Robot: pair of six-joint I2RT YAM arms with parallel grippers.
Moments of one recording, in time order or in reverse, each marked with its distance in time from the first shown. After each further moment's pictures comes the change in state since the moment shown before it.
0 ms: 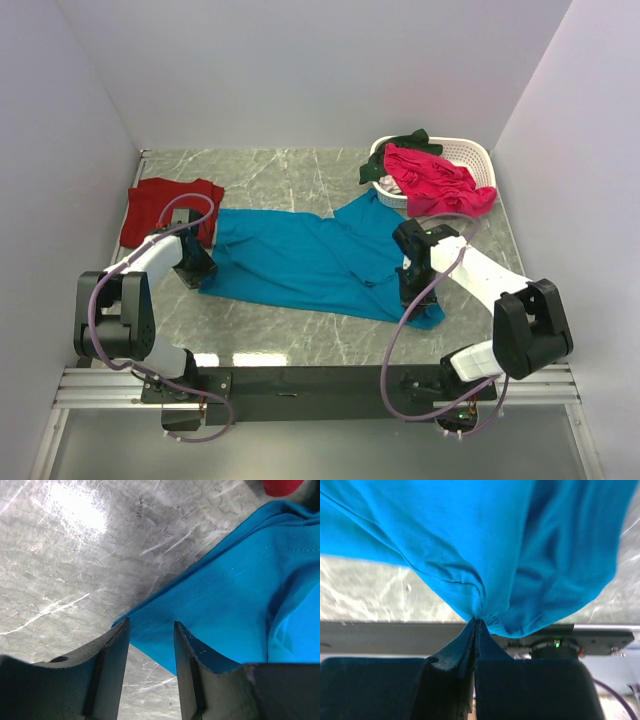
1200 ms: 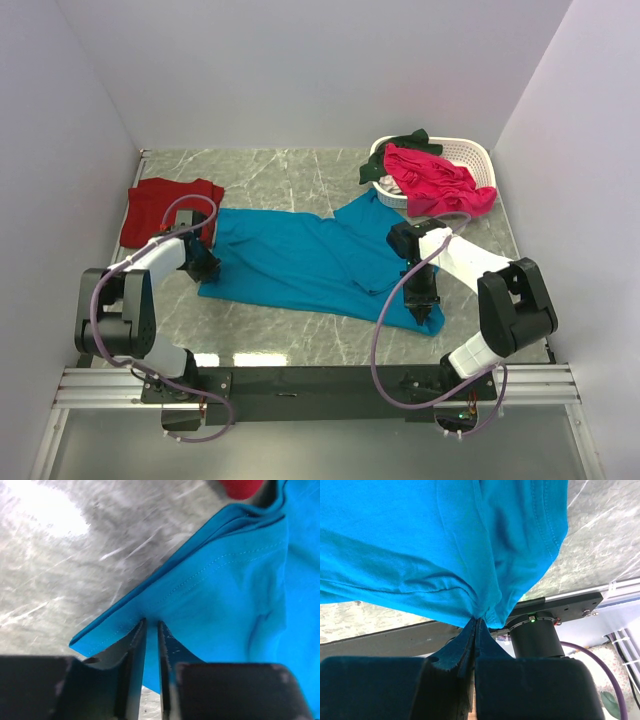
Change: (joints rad) left arm -0.018 0.023 -0.027 0.111 0.069 -0.077; right arm 0.034 0.131 0.051 -0.132 0.152 0.086
